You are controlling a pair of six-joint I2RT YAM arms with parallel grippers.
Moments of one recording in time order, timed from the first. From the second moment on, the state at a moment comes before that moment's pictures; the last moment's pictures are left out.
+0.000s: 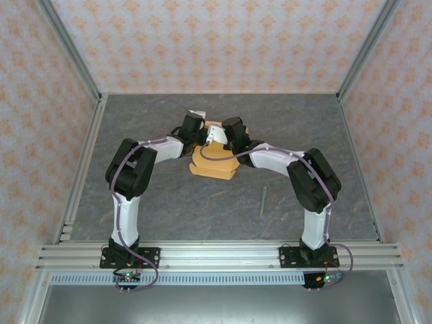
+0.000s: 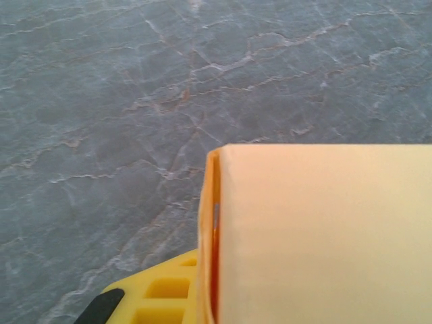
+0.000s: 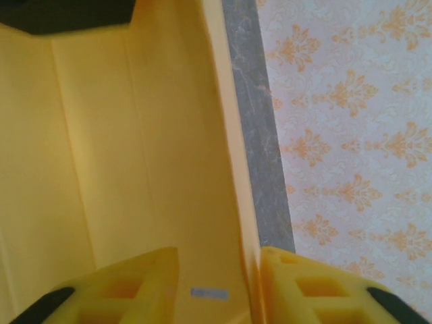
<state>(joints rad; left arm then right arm) -0.38 2.07 1.30 0.08 -0.08 -0.25 0.63 1.89 1.23 0.08 0.38 -0.99</state>
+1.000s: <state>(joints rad) -0.33 1.82 1.02 0.11 -0.12 -0.30 0.59 1.77 1.58 -0.54 -0.10 0.50</state>
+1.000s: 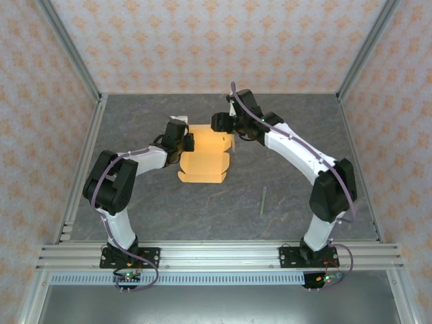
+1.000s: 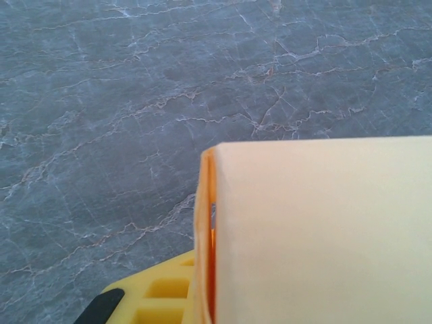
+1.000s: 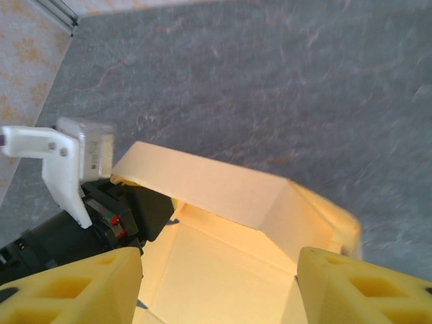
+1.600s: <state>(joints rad) -0.37 1.81 1.01 0.15 -0.17 -0.31 0.59 1.93 1.75 -0.70 -0.09 0.63</state>
